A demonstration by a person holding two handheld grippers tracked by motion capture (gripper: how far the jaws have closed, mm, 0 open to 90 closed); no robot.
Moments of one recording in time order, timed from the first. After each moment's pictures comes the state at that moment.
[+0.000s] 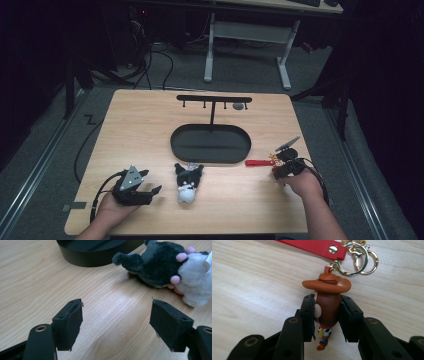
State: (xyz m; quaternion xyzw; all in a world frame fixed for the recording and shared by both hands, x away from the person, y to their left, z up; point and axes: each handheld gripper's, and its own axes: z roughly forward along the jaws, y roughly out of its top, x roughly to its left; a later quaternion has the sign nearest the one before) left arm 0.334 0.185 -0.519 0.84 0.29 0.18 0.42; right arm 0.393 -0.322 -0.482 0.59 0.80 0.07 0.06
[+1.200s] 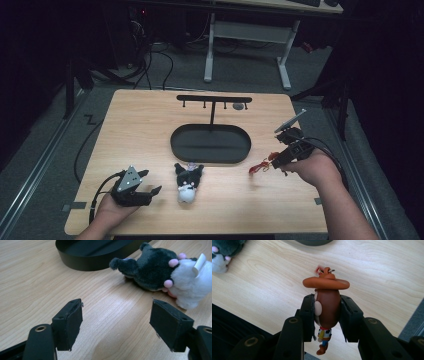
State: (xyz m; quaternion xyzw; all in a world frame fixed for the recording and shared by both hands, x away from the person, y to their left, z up) left arm 0.331 0.186 -0.515 0.84 0.28 0.18 0.43; right arm 0.370 -0.275 -0.341 0.55 0.83 0.09 0.03
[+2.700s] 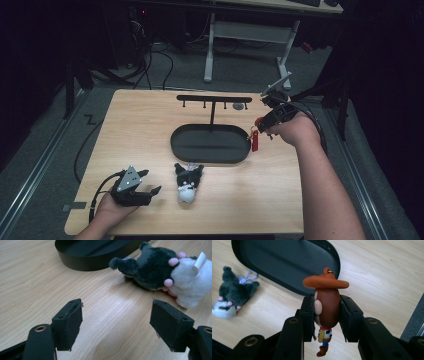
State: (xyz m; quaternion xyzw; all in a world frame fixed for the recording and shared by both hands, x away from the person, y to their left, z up) left arm 0.332 0.187 -0.515 0.84 0.28 0.18 0.43; right arm 0.448 -0.243 -0.301 0.55 0.82 0.12 0.07
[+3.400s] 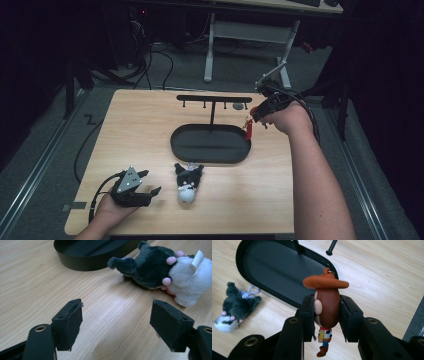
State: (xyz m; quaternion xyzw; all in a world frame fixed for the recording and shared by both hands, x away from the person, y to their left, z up) left arm 0.329 0.189 -0.515 0.84 0.28 0.18 0.43; right arm 0.472 -0.232 -0.290 0.55 0.82 0.14 0.09
